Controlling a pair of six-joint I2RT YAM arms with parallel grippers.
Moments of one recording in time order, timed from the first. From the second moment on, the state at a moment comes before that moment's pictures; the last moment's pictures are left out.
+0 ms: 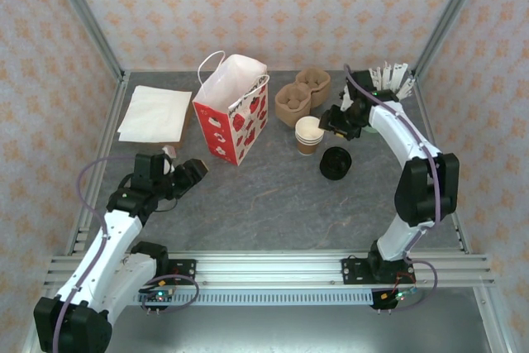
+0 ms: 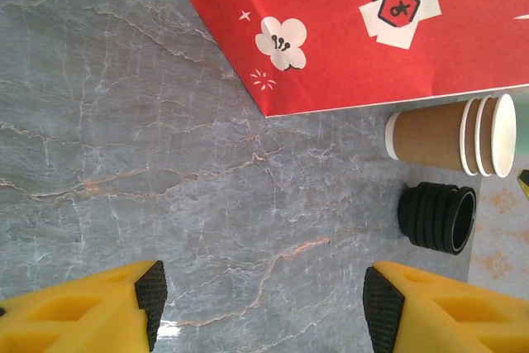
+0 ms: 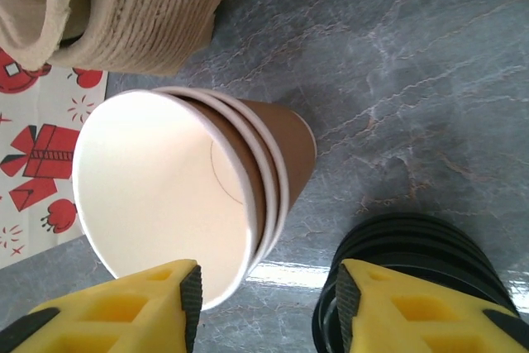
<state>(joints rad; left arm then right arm) -0.12 0.78 0.58 -0.58 0.33 -0.86 0.18 1.71 1.44 -0.90 -0.31 0.44</state>
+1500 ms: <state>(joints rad) -0.14 0.81 0.60 -0.58 0.31 -0.85 0.20 1.79 1.51 -0.94 -0.34 0.44</state>
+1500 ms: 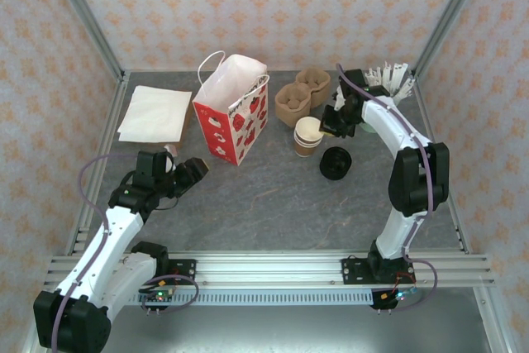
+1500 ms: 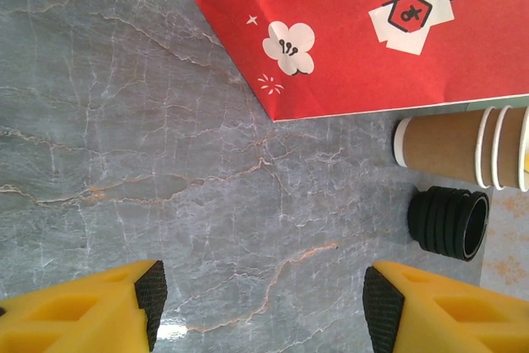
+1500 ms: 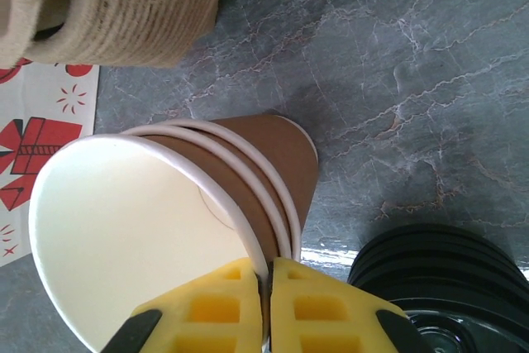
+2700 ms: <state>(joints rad) -0.23 0.84 0.69 -0.57 0.31 -0.86 0.48 1.44 1.44 -1.10 -0.30 0.55</state>
